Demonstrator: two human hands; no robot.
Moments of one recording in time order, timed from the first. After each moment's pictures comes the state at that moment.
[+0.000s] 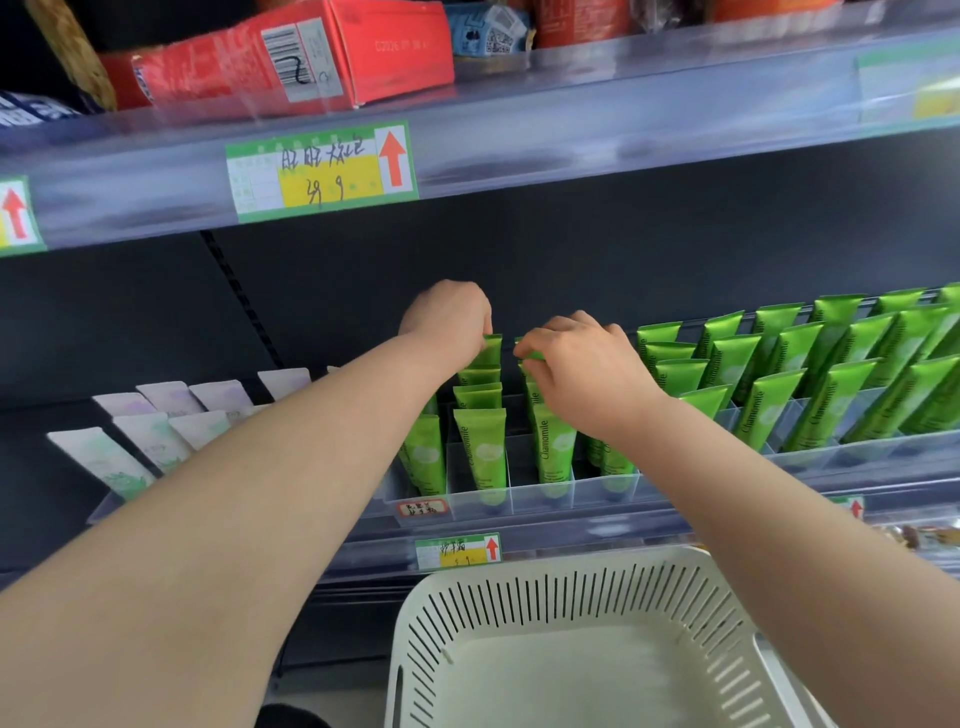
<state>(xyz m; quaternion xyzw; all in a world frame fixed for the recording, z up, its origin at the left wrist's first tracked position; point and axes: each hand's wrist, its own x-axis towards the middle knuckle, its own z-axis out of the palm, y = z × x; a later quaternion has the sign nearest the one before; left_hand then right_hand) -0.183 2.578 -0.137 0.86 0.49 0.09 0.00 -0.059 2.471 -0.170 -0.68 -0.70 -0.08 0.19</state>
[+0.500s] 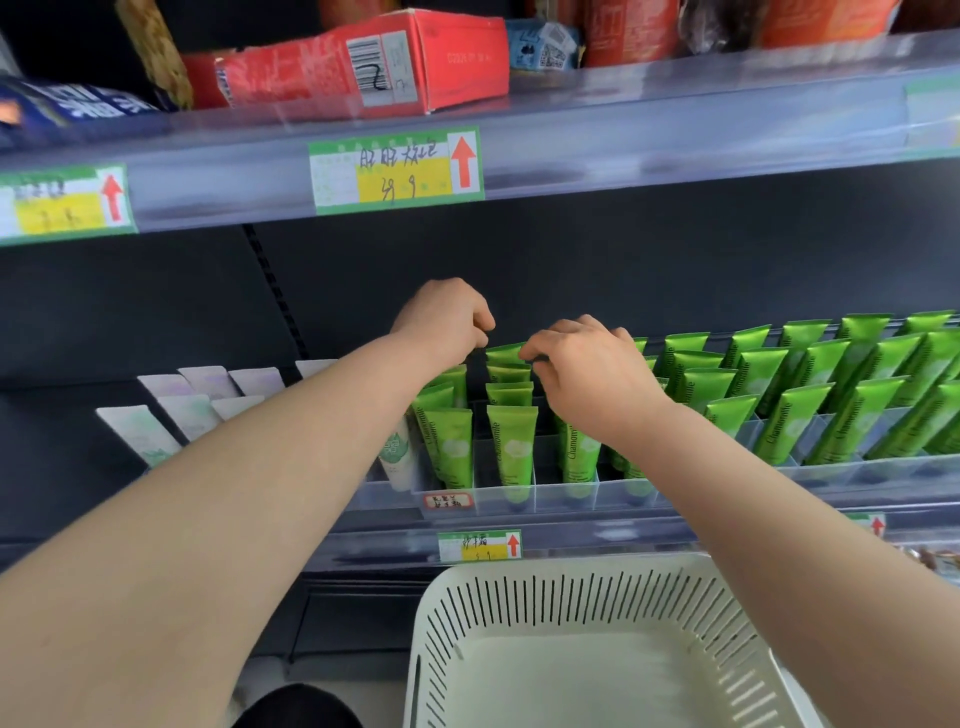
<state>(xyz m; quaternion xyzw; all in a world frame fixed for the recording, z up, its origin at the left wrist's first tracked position) -0.227 2.584 -0.133 0.85 0.48 0.17 0.08 -0.082 2.473 -0.165 -0.67 -0.71 -0.09 0.19</state>
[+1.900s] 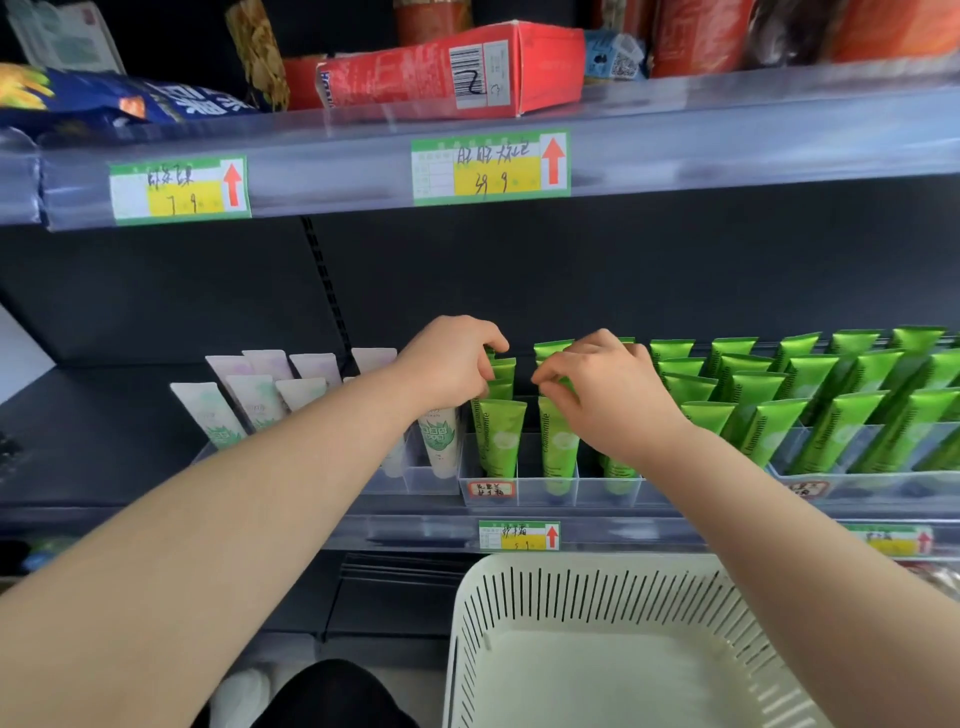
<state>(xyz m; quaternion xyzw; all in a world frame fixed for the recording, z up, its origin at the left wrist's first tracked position) -0.288 2.561 -0.150 0.87 0.46 0.11 0.13 -0.117 2.463 -0.174 -0.64 -0.73 -0.08 0.21</state>
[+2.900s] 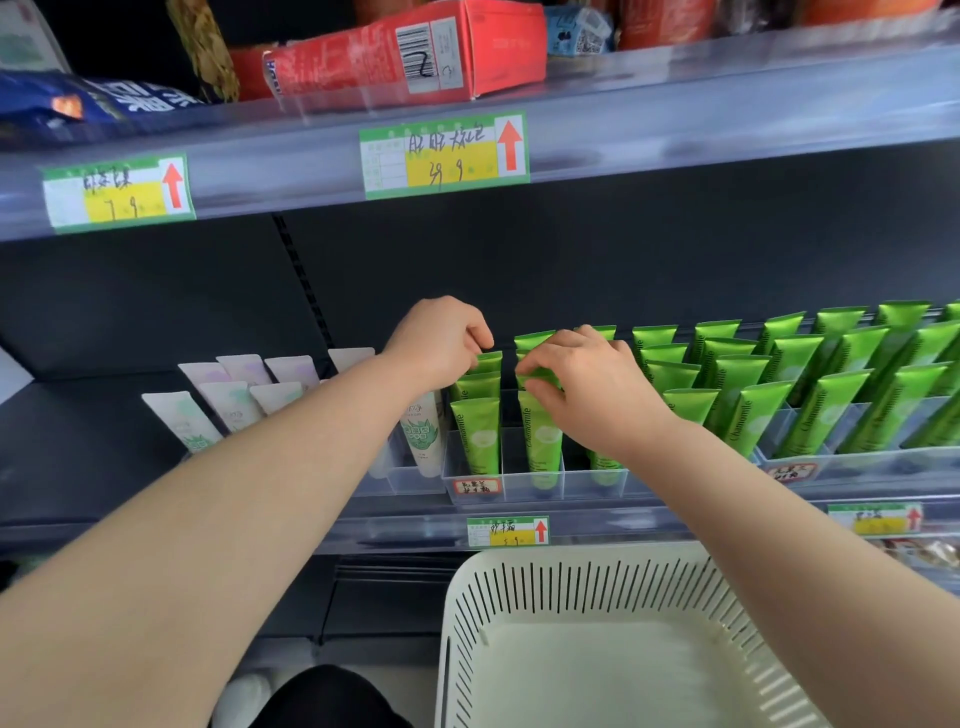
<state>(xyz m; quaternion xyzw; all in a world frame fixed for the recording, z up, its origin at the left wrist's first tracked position) -0.272 2.579 -0.155 0.84 0.49 0.18 0.14 -0.112 2.462 -0.178 -0.64 -0.73 -0.06 0.22</state>
